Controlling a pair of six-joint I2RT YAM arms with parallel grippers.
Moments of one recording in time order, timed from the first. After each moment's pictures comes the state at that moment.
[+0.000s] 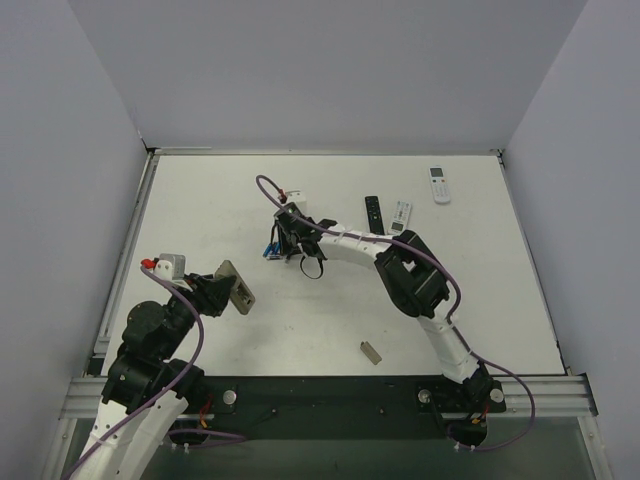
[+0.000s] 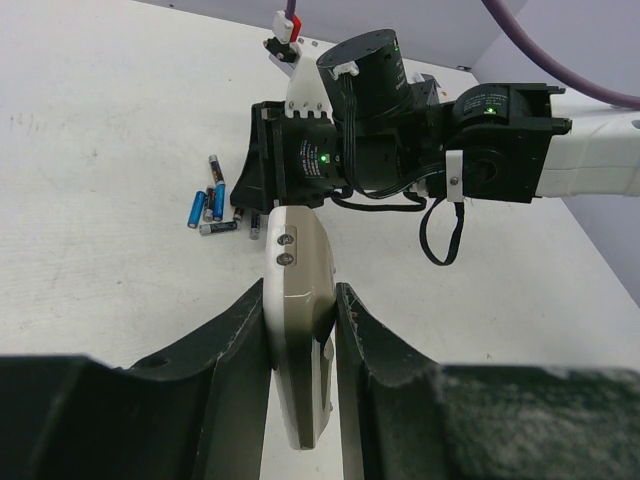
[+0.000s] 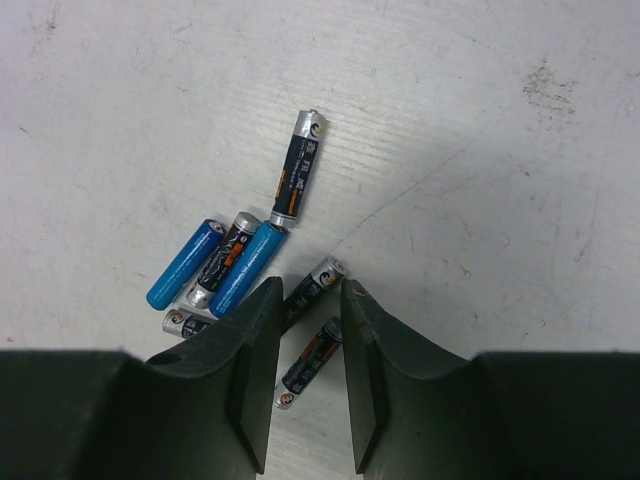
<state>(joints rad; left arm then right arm) -0.40 0.18 0.48 -0.37 0.02 -0.46 0.84 2.26 1.64 -0.20 0.22 0.51</state>
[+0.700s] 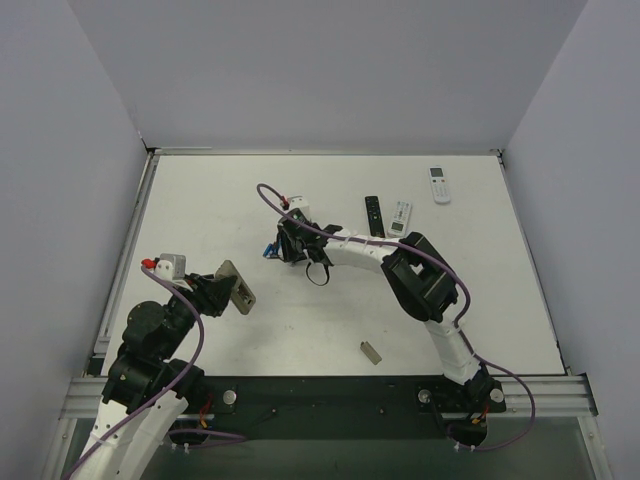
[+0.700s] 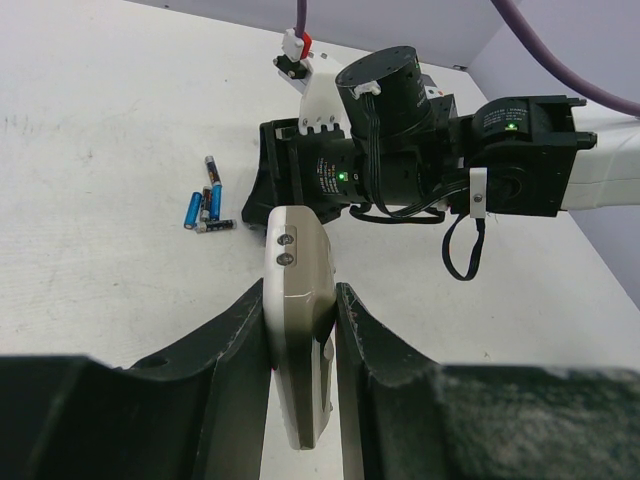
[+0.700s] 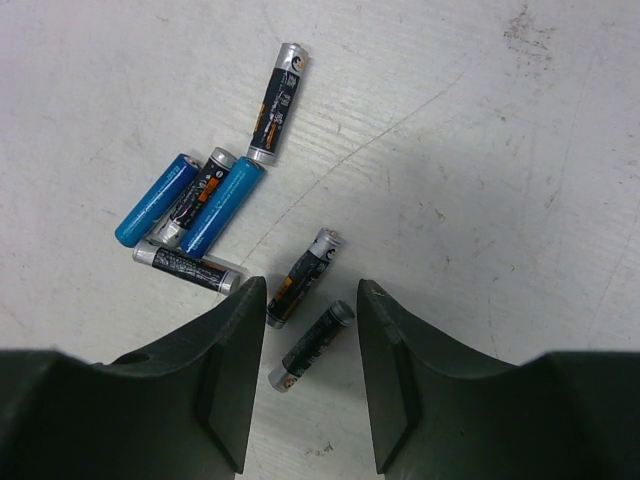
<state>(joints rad) -0.40 0.18 0.47 -0.36 0.03 -0.46 0.85 2.18 1.51 -0.16 0.24 0.45</state>
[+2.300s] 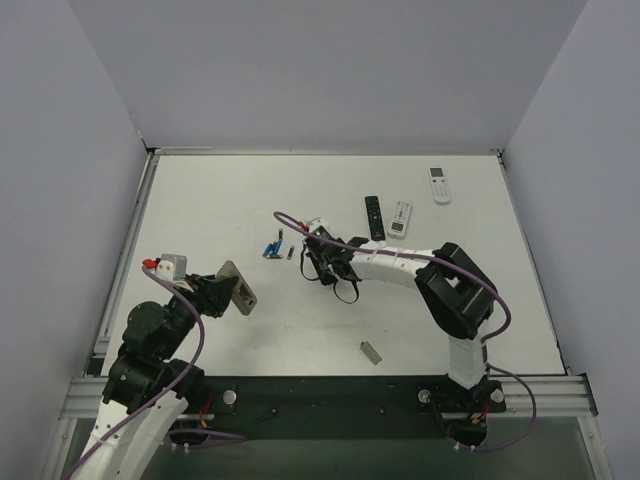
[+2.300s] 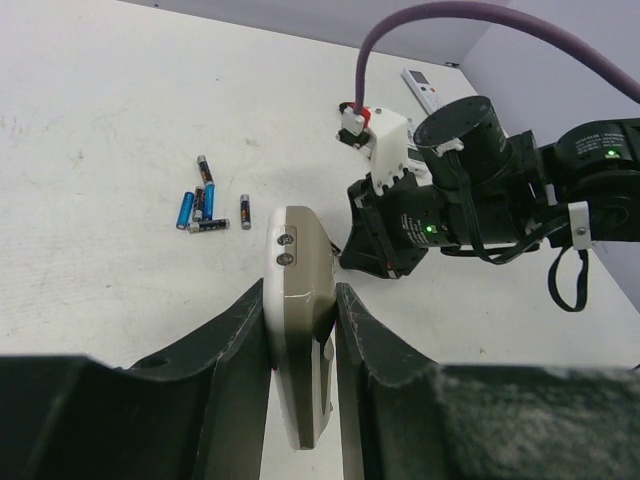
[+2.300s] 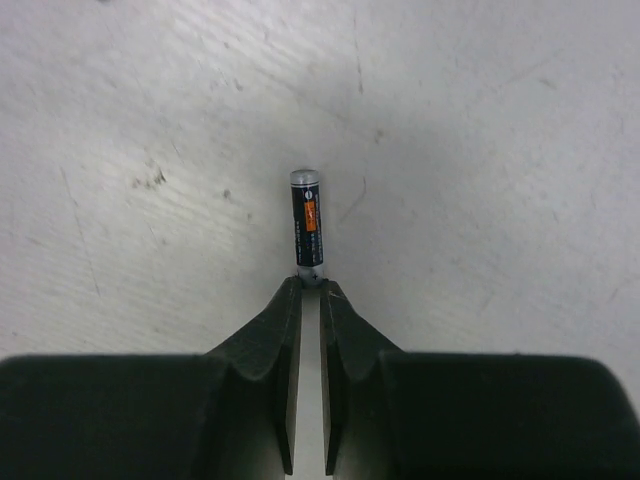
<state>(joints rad) -0.40 0.17 0.47 -0.35 0.05 -0.46 0.84 1.94 1.22 -0.31 0.24 0.27</state>
